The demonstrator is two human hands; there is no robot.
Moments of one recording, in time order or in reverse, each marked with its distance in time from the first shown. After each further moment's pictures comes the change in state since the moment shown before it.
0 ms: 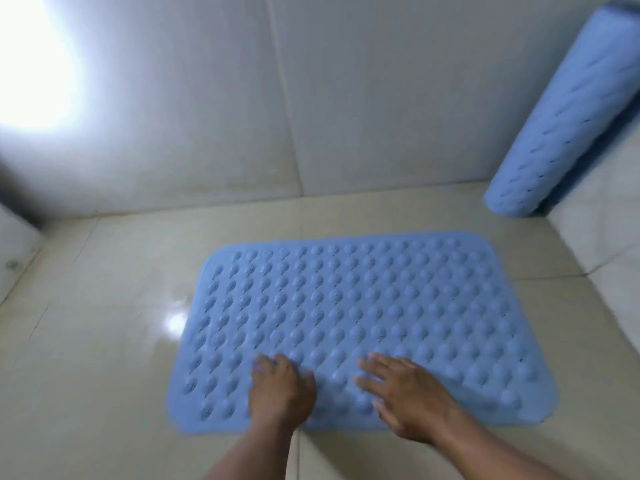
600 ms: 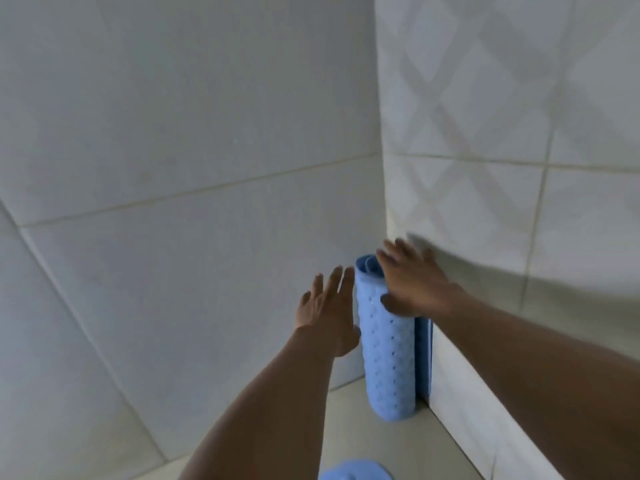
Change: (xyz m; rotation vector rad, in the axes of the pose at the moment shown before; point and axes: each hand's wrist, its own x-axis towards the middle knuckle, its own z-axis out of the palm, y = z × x) left_hand -0.010 0.478 -0.284 0.266 0.617 0.963; right_hand 0.031 0.366 -0.397 -0.253 0.345 0.744
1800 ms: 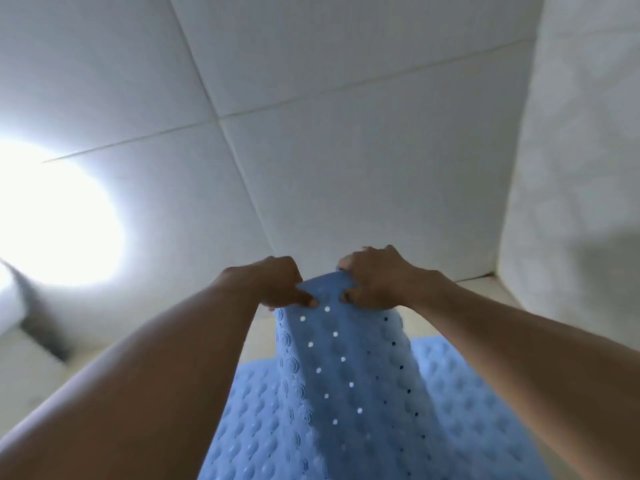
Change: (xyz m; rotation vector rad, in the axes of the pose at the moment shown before) left_hand -0.240 -0.178 -0.073 -0.042 -0.482 -0.411; right_hand -0.123 -0.252 -0.018 0.284 -0.221 -0.554
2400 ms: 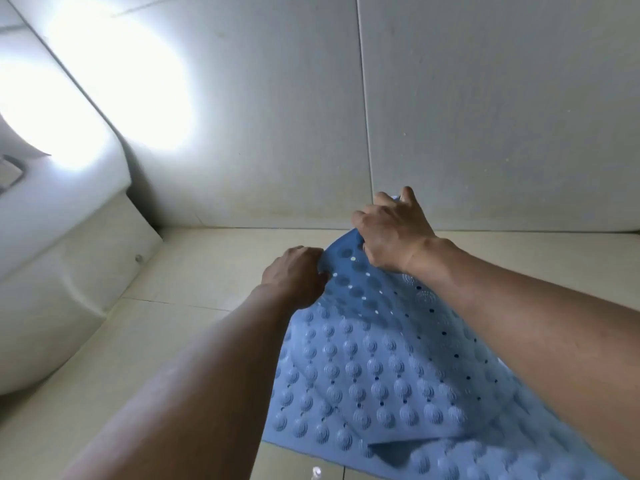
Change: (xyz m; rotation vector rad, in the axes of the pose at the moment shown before) left_hand -0.038 -0.125 0.166 -0.209 0.323 -0.246; right_hand 0.054 -0.128 0.092 -0.267 0.133 -0.206
